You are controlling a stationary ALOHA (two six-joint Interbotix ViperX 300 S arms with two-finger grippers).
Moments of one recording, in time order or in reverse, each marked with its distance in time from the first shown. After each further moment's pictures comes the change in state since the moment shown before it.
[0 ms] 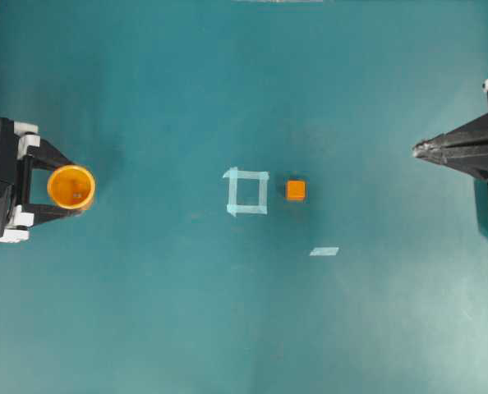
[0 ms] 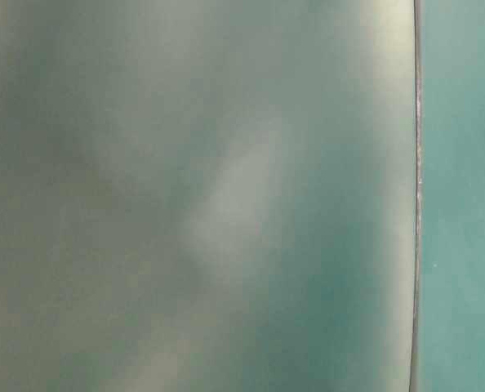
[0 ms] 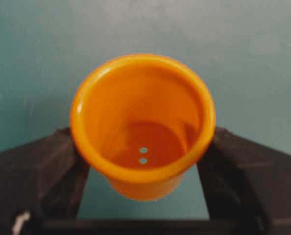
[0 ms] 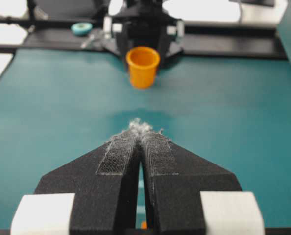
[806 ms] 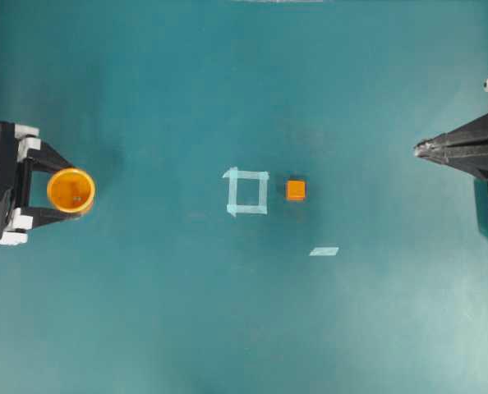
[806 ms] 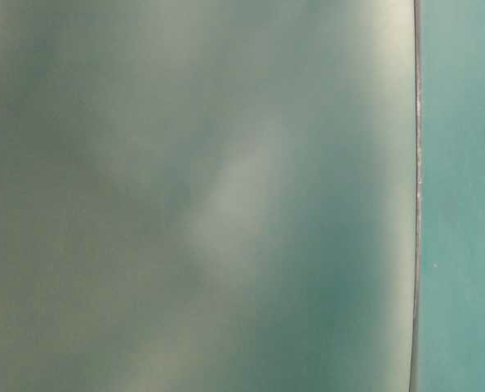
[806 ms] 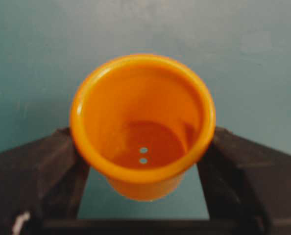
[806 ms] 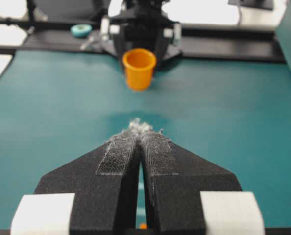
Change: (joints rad) left arm -0.012 0.000 0.002 0.000 -0.003 0.000; right arm 0.000 -0.009 0.002 -0.005 -0.002 -0.008
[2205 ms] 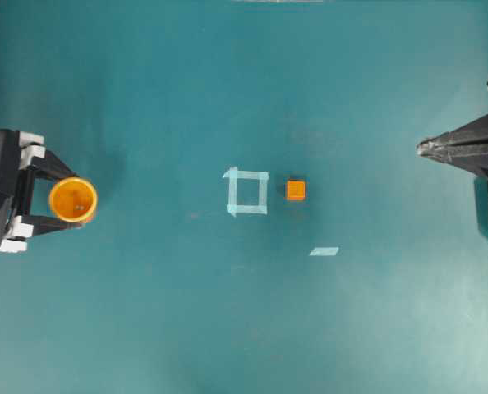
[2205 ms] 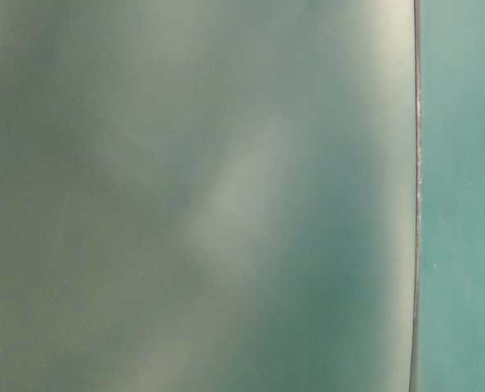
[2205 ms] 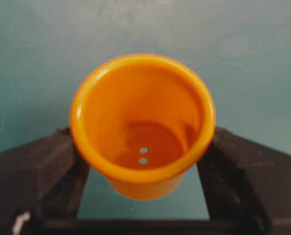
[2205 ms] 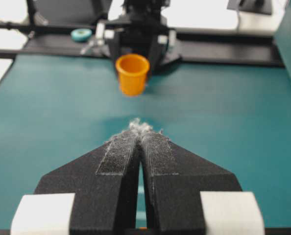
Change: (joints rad) left arm -0.061 0.015 -0.005 0.000 -0.037 -0.023; right arm 0.000 -0.012 0.000 0.002 -0.002 -0.002
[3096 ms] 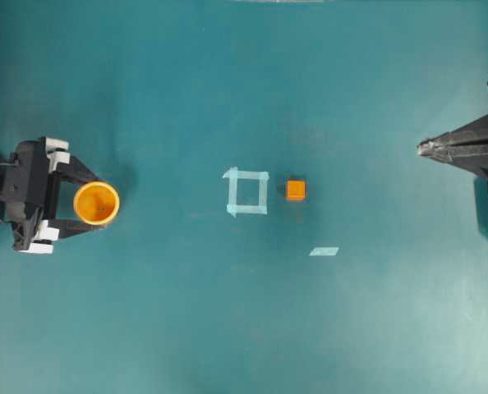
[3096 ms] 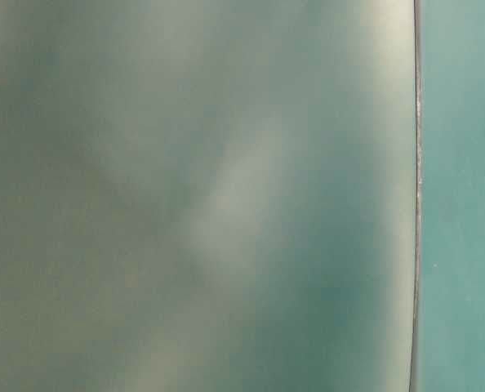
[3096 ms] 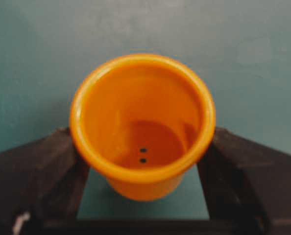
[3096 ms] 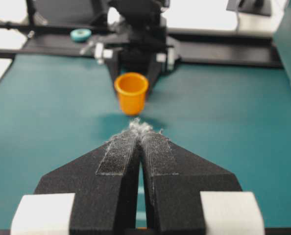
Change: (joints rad) left arm 0.008 0.396 -0.018 0.000 -0.362 0.066; right arm 0.000 -0.002 -0.002 0.000 -0.002 -0.006
